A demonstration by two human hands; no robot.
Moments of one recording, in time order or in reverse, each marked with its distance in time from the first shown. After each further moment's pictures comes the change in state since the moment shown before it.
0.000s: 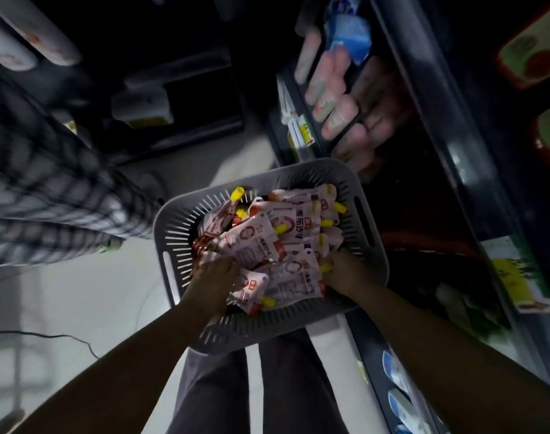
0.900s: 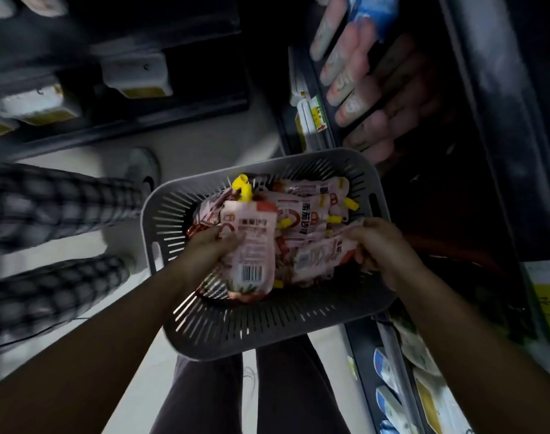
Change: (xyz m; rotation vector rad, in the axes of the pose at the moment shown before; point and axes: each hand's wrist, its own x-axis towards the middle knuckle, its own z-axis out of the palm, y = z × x) left_hand 0.030 -0.008 -0.036 -1.856 0.037 -0.364; right_hand -0.010 -0.016 -0.062 0.890 0.075 0.145
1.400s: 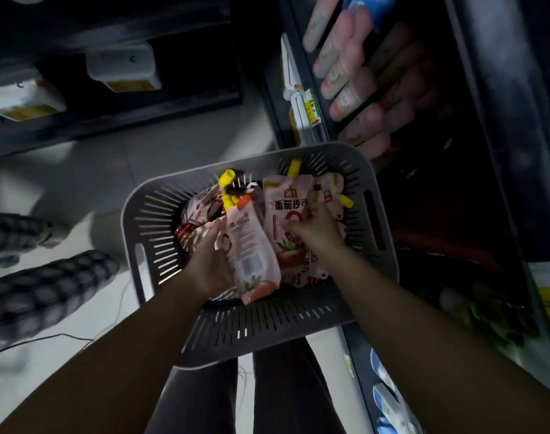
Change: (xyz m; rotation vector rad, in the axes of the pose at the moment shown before) left_hand 0.026 -0.023 0.021 -0.669 0.005 -0.413; right_hand 0.056 0.011 0.071 -0.010 0.014 -0.049
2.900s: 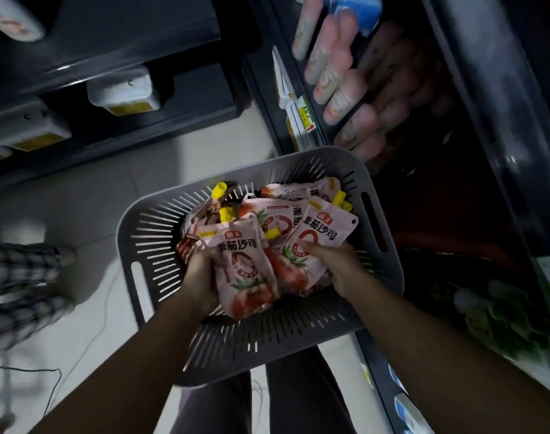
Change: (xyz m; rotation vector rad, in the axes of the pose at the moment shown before) left_hand -0.018 -0.004 0.012 0.124 0.117 0.220; right_hand -0.001 0.045 -0.017 0.489 0.038 0.230
